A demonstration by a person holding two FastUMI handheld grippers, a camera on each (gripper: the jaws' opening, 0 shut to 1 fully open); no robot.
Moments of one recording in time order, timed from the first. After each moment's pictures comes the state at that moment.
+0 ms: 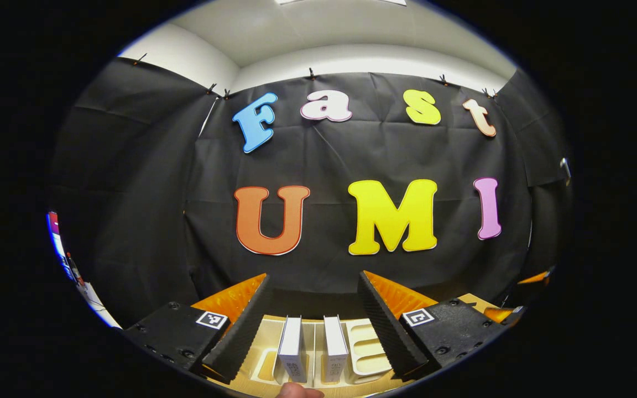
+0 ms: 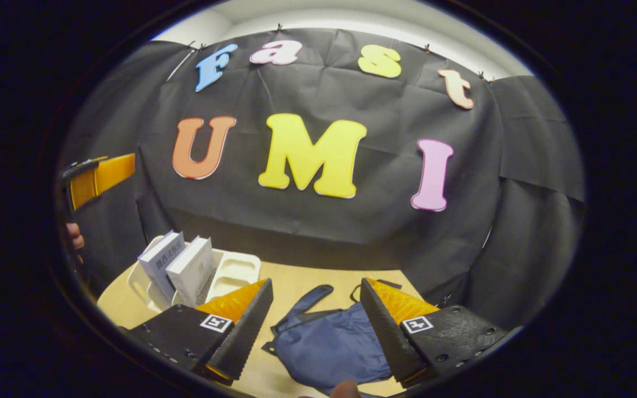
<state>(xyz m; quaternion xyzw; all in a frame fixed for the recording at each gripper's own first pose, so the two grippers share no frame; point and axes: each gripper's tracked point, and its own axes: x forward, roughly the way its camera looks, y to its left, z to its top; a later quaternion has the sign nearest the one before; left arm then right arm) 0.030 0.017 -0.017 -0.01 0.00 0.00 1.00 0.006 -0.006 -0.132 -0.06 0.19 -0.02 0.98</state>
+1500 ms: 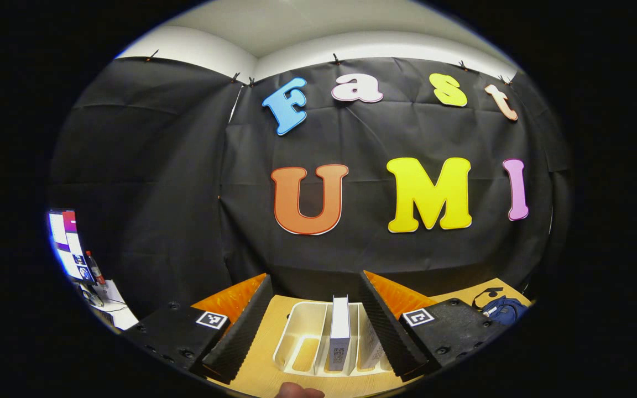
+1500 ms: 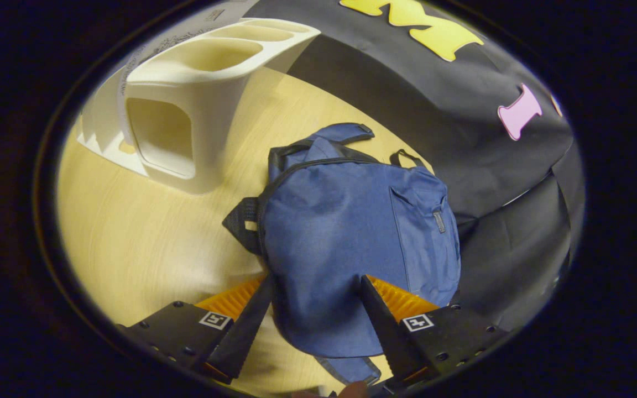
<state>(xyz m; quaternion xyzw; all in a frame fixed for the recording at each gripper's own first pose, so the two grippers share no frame) 0.014 0.088 -0.057 0.00 0.05 0.07 1.00 0.000 -0.032 -0.424 -0.26 0.49 -0.10 0.82</state>
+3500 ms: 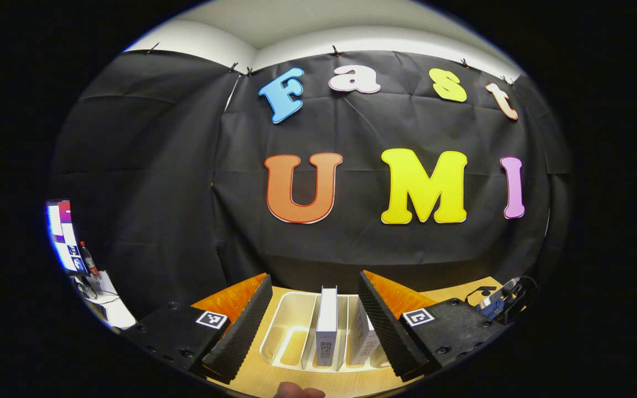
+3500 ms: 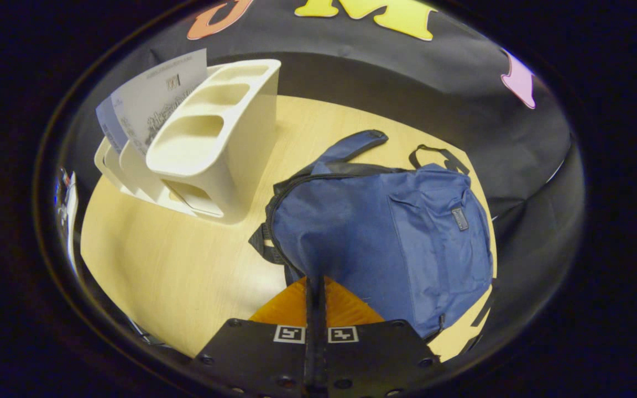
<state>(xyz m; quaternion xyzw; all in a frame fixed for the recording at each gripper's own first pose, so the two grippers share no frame) 0.024 0.069 -0.073 -0.02 0.08 0.06 1.00 0.000 -0.029 -0.361 -0.11 0.52 0.04 0.84</state>
